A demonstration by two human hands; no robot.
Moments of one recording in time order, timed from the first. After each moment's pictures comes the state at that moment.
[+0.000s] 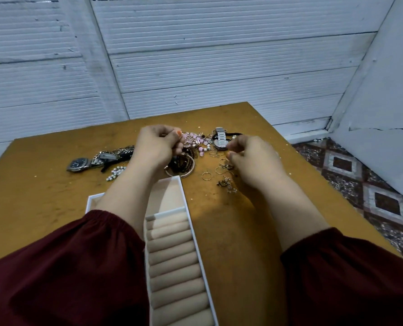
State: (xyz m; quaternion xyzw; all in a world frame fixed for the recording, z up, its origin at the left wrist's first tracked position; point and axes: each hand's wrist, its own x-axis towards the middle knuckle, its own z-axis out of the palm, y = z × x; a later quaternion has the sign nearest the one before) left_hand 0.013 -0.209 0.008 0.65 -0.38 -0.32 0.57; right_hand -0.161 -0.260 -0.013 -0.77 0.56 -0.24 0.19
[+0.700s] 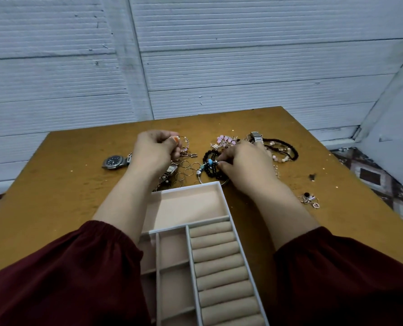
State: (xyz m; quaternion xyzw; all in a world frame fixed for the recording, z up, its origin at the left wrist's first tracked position) left_hand 0.083 -0.187 -0.004 0.68 -0.35 -0.28 0.59; right_hand -0.080 -0.251 -0.020 -0.84 0.51 -0.16 0.12
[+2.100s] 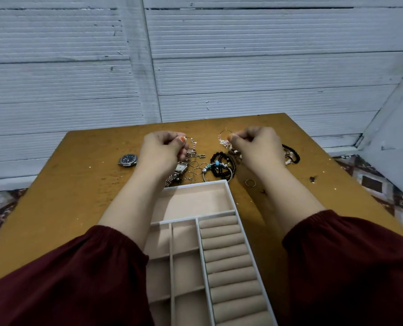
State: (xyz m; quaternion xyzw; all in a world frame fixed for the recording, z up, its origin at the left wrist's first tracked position) left_hand 0.068 -0.154 0.019 0.65 -0.35 -0.28 0.61; right_hand -0.077 -0.256 0.004 -0.70 0.54 -0.36 0.30
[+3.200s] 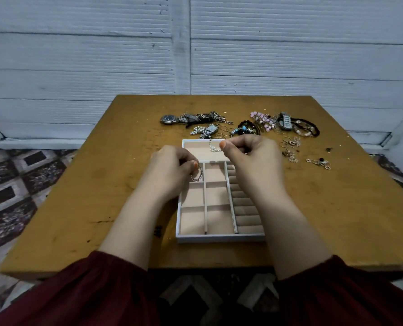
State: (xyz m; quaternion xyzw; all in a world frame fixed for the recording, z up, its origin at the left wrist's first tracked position) left_hand 0.048 -0.011 -0.009 0.81 -0.44 -0.15 0.36; right_hand -0.087 -0.090 -0.001 -0.71 0.44 -0.39 0.38
